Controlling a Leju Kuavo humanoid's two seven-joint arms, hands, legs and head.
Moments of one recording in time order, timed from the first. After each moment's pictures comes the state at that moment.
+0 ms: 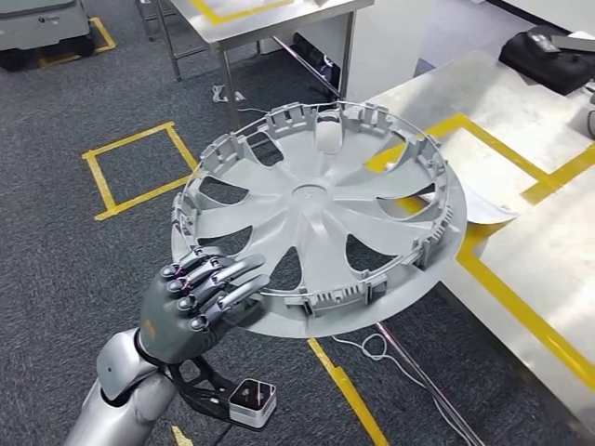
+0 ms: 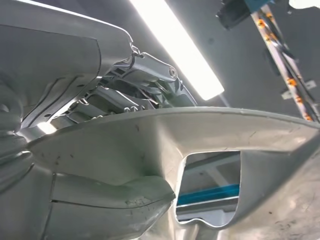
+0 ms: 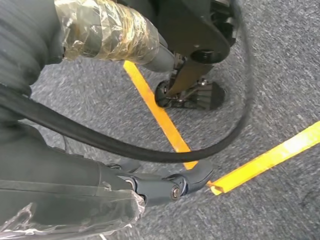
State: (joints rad) left arm -0.07 -0.04 -0.42 -1.84 -1.16 0.69 -0.62; right arm -0.04 0.09 -0.68 -0.19 0.78 0.00 -0.38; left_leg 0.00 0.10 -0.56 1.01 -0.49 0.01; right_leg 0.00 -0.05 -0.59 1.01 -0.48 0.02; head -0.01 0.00
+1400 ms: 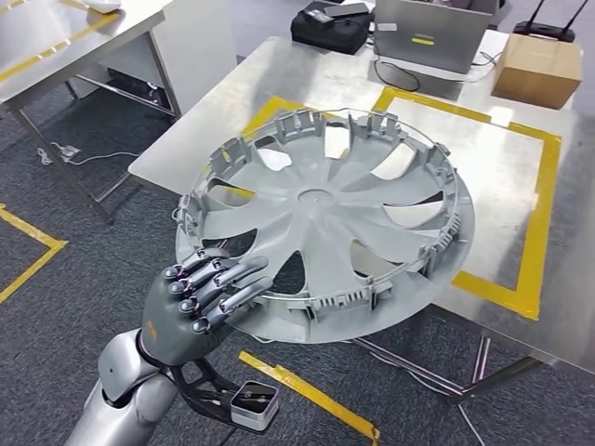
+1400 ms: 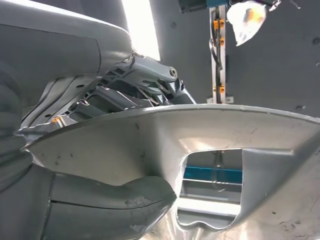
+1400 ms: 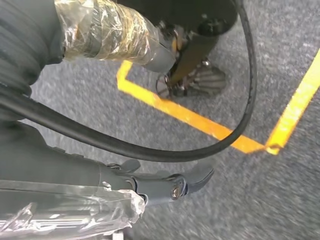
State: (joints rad) left arm -0.07 -0.05 -0.43 -1.84 -1.16 0.69 -0.62; right arm -0.04 0.09 -0.68 -0.19 0.78 0.00 -0.38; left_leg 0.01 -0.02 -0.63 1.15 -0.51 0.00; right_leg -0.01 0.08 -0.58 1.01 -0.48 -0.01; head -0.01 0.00
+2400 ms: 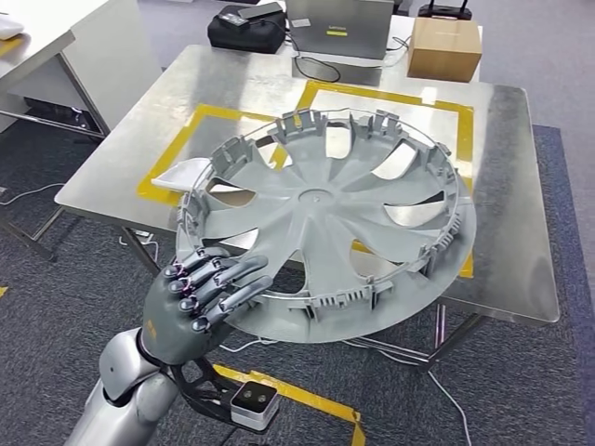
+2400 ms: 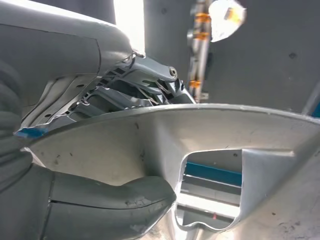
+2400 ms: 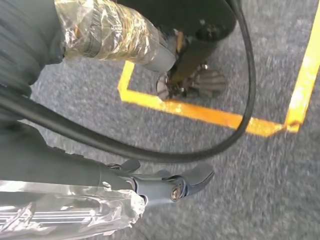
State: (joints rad) left arm -0.07 -0.05 -0.43 -1.83 -1.13 0.69 -0.63; right arm -0.04 0.09 -0.68 -0.19 0.78 0.00 -0.38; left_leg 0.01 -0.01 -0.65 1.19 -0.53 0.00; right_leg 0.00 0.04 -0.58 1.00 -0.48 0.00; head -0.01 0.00
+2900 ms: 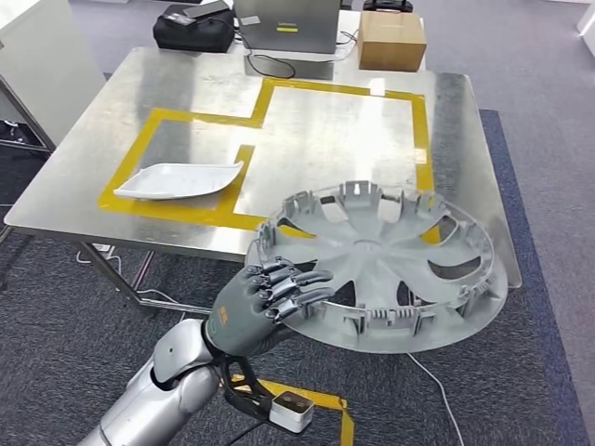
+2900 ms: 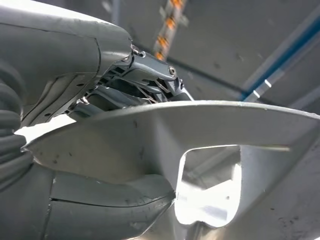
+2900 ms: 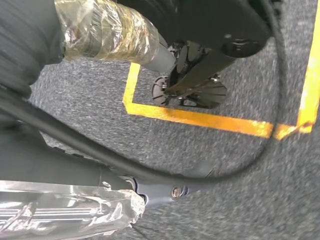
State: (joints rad) left arm -0.20 -0.02 -0.63 -1.56 -1.05 0.62 -0.51; right arm -0.04 0.10 -0.69 -0.19 0.85 0.00 -0.39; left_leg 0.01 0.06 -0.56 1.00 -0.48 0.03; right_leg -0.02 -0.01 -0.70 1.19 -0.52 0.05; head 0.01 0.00
